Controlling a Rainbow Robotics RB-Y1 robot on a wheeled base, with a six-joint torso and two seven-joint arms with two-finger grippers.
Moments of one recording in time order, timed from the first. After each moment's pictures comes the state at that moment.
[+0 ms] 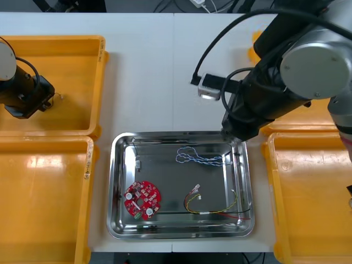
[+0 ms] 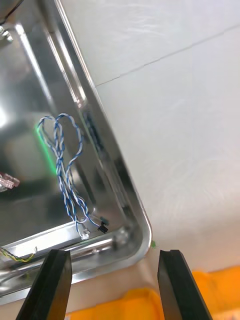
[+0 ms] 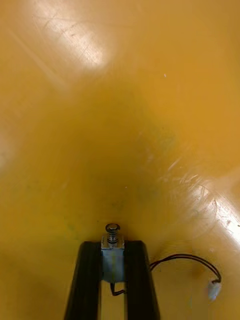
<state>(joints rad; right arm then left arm) -0.74 -0.53 0.29 -2.03 -0.87 1.92 1.87 -0.68 0.69 -0.02 -1.25 0.59 1.44 -0.68</state>
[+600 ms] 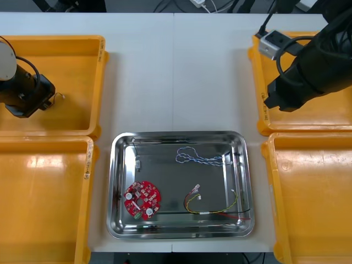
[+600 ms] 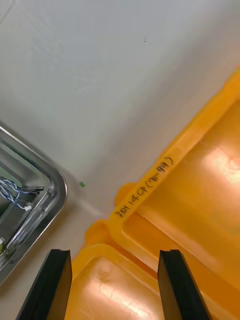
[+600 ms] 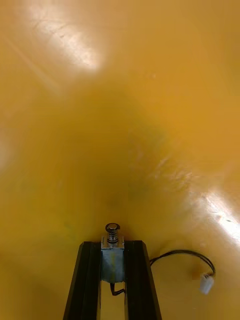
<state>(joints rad) -0.75 -0.75 0.16 -2.04 -0.92 1.92 1.50 -0.68 0.69 -0.01 -1.28 0.59 1.44 -0.68</state>
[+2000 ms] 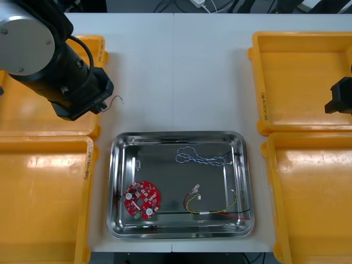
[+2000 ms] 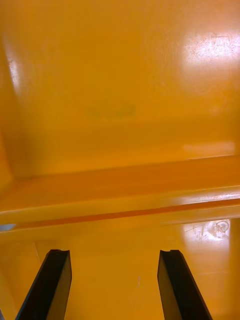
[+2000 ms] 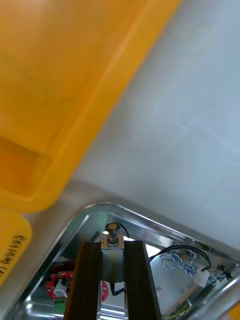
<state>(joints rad) -0.52 -0.90 -0.06 -1.94 -0.89 1.90 1.06 -0.74 0.63 -0.21 -1.95 0.85 1.91 -0.27</state>
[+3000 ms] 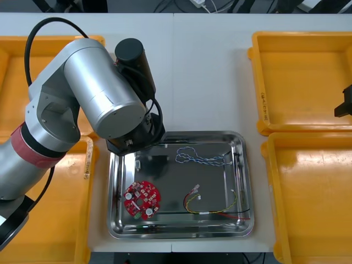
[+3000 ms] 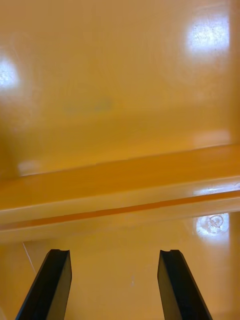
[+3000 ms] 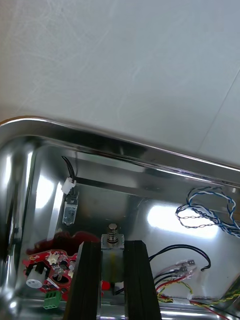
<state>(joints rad) -0.46 -0.93 -0.12 -1.88 -0.95 1.86 1.08 -0.74 0.47 -0.56 -1.99 0.68 1.91 -0.27</state>
